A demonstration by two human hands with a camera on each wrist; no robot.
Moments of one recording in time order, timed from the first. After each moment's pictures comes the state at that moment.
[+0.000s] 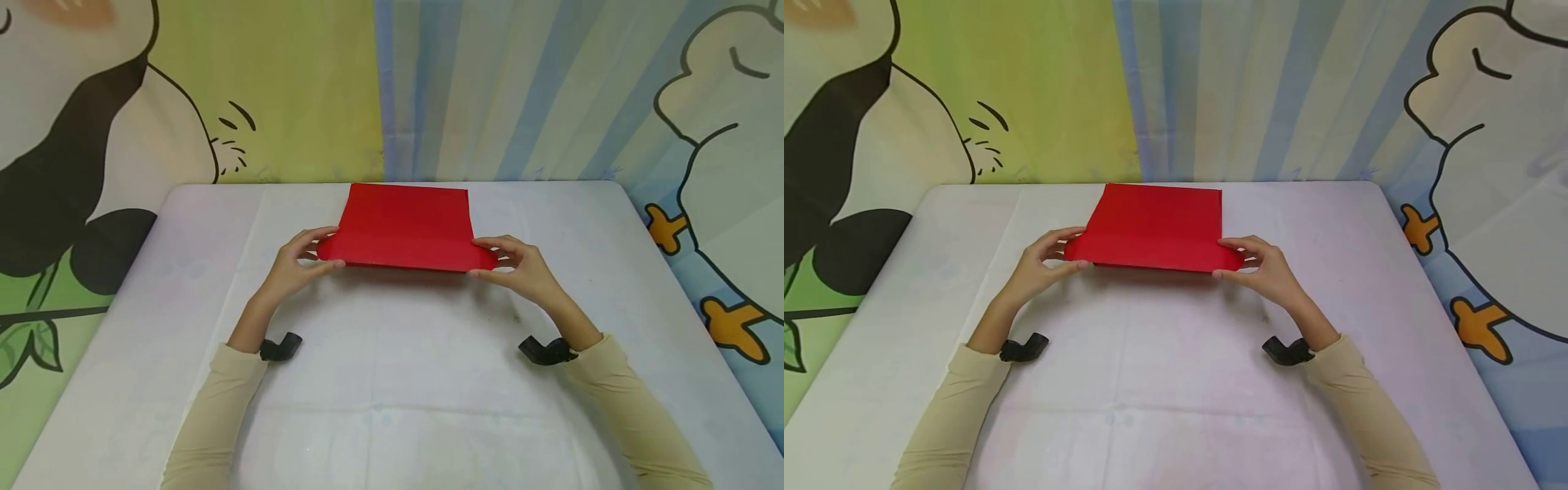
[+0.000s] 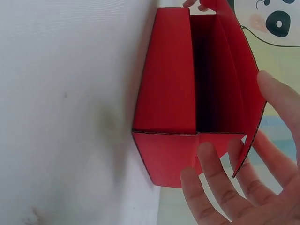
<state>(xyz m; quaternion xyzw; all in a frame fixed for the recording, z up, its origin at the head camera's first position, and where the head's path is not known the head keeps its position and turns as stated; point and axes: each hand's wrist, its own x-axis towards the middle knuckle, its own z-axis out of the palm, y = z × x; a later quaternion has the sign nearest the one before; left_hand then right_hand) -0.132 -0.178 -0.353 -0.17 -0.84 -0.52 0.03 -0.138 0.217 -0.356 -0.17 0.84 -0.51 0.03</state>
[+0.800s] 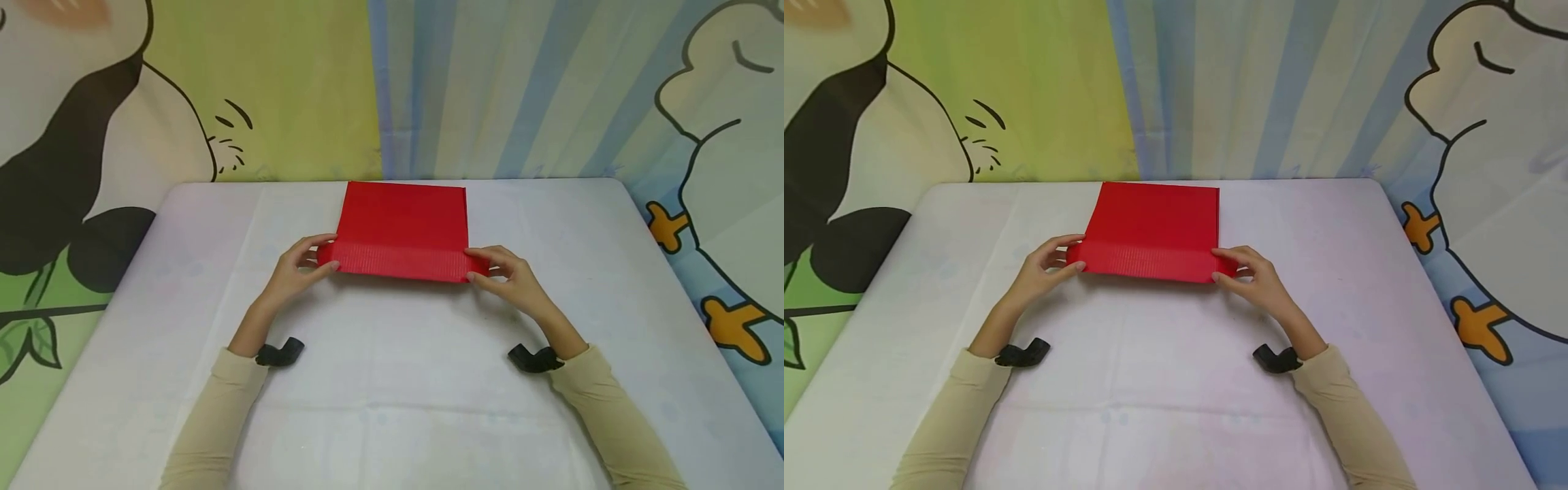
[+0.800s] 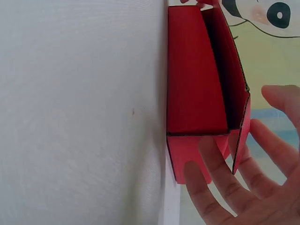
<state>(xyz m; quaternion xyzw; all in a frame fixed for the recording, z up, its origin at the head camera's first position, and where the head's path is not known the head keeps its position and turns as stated) -0.131 -0.176 -0.374 -0.17 -0.82 -0.55 0.02 -0.134 0.219 -0.384 -0.22 0.82 -0.52 0.02</state>
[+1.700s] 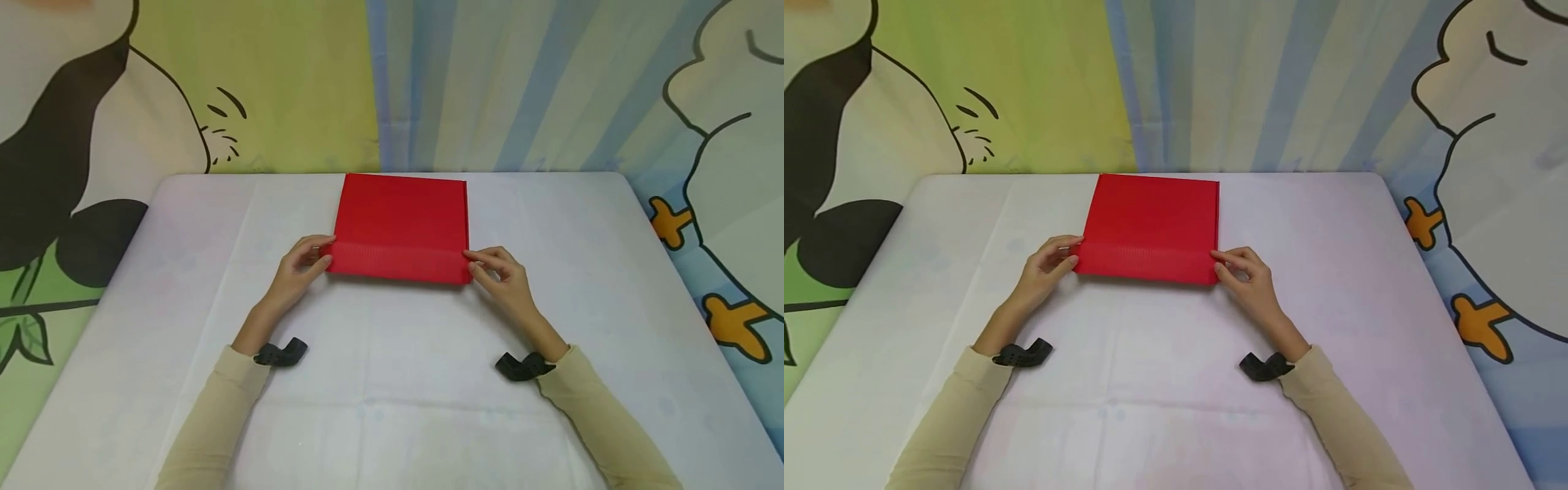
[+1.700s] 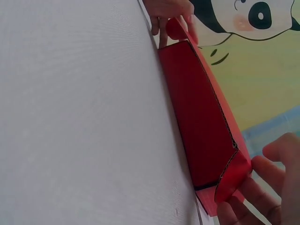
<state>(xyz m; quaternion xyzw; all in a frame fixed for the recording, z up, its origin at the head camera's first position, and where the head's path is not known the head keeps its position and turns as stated) -0.134 -0.176 -0.400 -0.17 -0.78 -0.60 0.04 -0.118 0.192 -0.386 -0.18 0.77 -0.60 -0.08</state>
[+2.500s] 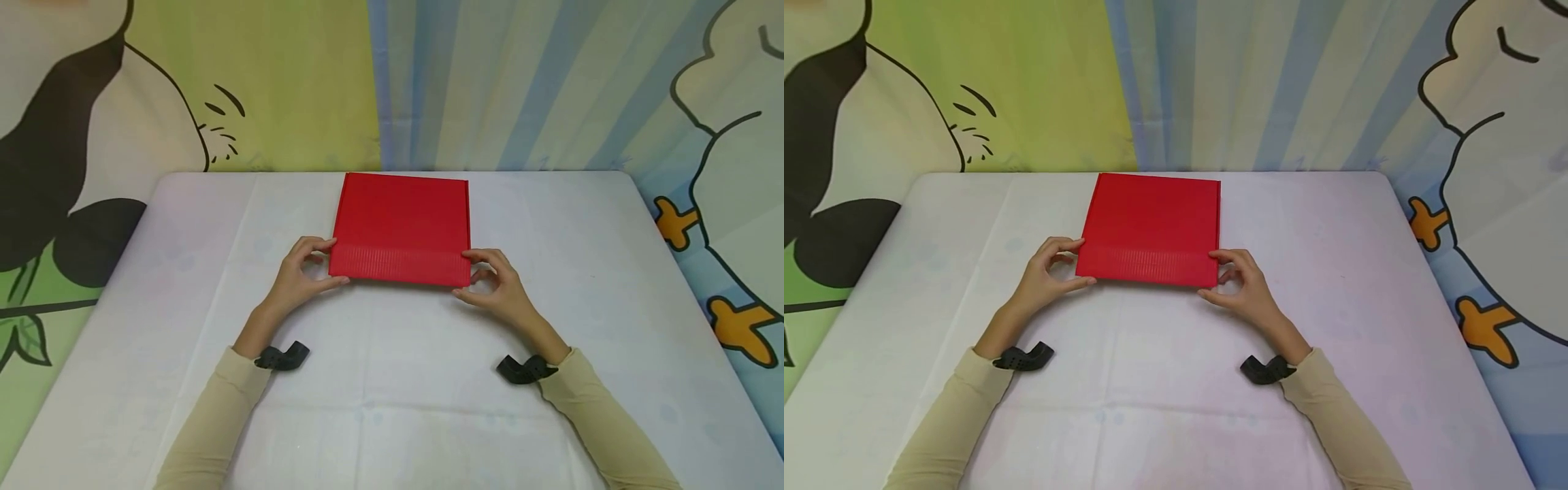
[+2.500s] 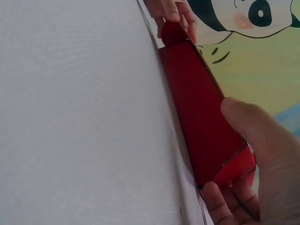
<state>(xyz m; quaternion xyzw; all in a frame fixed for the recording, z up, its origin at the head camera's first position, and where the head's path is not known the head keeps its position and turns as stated) -0.131 -0.166 -0.398 -0.20 -0.82 -0.52 0.09 -0.128 0.198 -0.412 -0.26 0.76 -0.59 -0.06</state>
